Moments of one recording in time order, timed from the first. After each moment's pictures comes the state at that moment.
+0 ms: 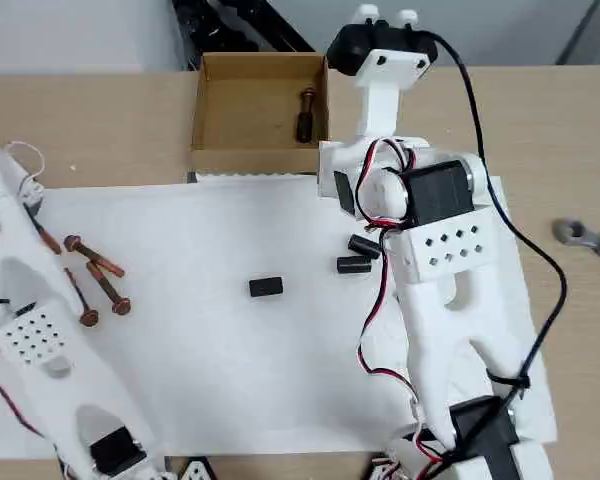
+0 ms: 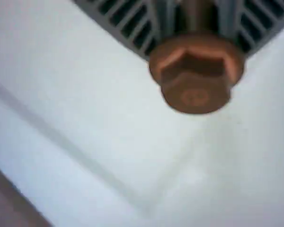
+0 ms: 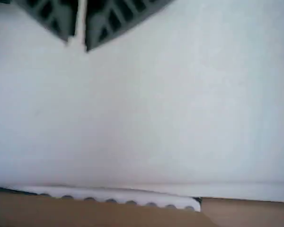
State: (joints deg) left arm -34.1 48.1 -60.6 99.1 20.8; right arm -20.9 -10.4 -16.3 83.7 -16.9
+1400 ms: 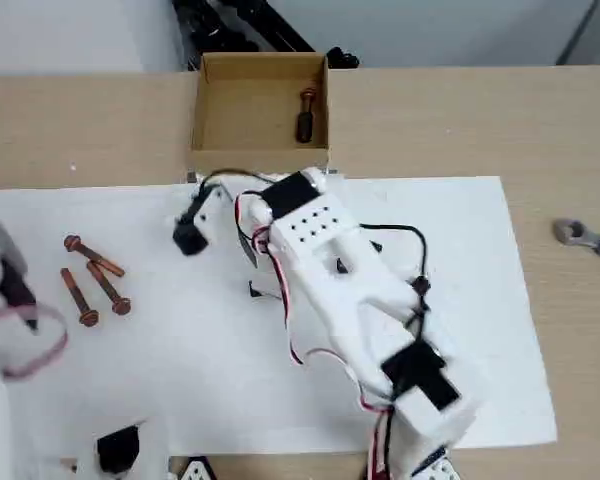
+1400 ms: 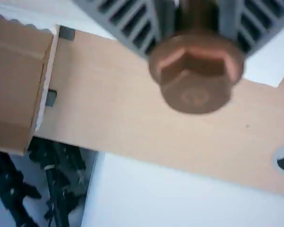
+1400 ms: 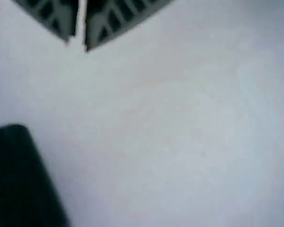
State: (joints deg) left arm -26.3 -45.0 -26.1 99.9 4.6; right arm -37.6 13.7 -8.1 92.7 36.4
